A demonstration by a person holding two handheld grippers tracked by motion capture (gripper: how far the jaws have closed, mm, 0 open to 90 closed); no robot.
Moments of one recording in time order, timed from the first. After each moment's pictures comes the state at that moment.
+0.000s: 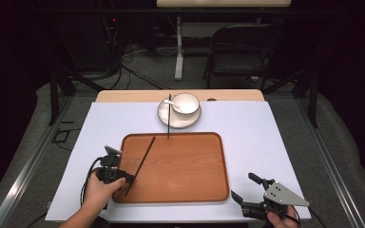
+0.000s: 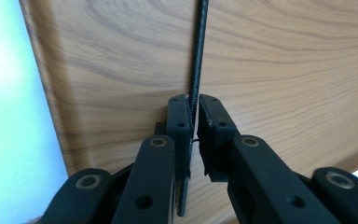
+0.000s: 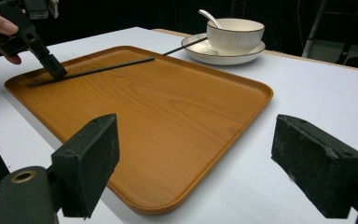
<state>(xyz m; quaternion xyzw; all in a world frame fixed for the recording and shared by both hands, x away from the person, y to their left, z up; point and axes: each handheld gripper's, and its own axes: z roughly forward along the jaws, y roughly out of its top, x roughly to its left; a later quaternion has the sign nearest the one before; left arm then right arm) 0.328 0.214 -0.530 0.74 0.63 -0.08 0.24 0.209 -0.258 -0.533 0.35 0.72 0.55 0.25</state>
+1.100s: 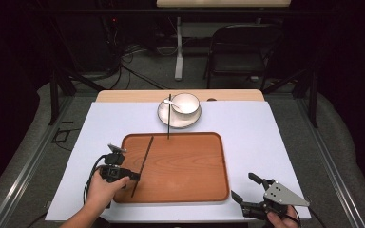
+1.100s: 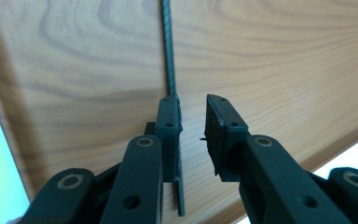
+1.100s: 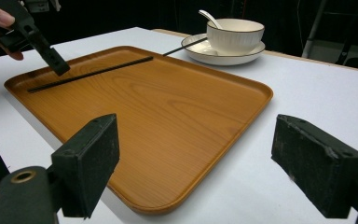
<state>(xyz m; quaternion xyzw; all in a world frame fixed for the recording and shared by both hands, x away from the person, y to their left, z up) 0.330 0.201 -0.515 0.75 0.60 -0.08 0.27 0.209 -0.258 -0.533 0.35 0.72 0.55 0.25</state>
